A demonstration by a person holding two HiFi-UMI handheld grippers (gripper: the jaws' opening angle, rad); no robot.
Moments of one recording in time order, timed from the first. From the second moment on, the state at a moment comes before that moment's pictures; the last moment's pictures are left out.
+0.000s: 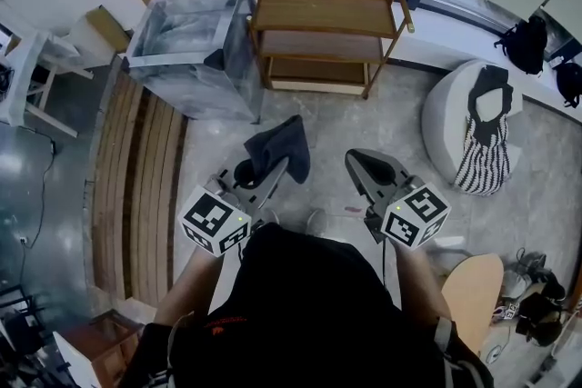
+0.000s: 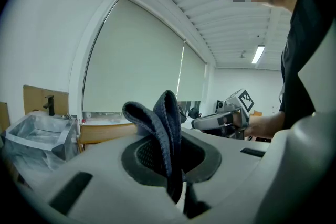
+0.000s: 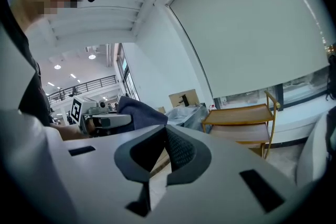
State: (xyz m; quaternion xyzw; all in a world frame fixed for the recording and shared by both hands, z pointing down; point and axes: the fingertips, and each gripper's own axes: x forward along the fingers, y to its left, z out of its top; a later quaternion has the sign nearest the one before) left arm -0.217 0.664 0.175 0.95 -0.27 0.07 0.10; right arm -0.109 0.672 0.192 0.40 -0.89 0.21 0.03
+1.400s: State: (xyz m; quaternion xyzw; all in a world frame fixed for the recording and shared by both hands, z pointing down) left arm -0.193 0.539 0.207 0.95 -0.28 0.08 0.12; right arm -0.074 0.559 0.228 0.40 -0.88 0.25 0.04
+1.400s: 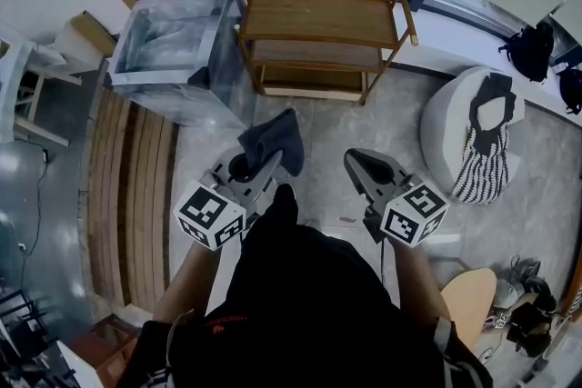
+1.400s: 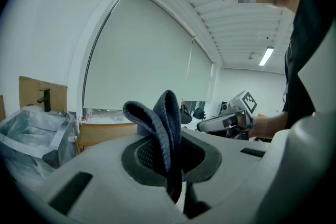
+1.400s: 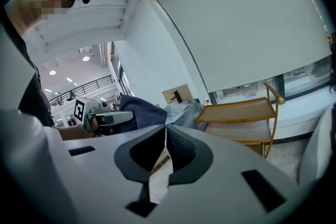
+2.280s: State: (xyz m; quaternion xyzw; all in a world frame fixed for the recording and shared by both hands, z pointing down) left arm -0.248 0.342 0.208 0.96 -0.26 0.08 0.12; right arm -0.143 0.366 0.223 0.41 -0.87 0.26 0.07
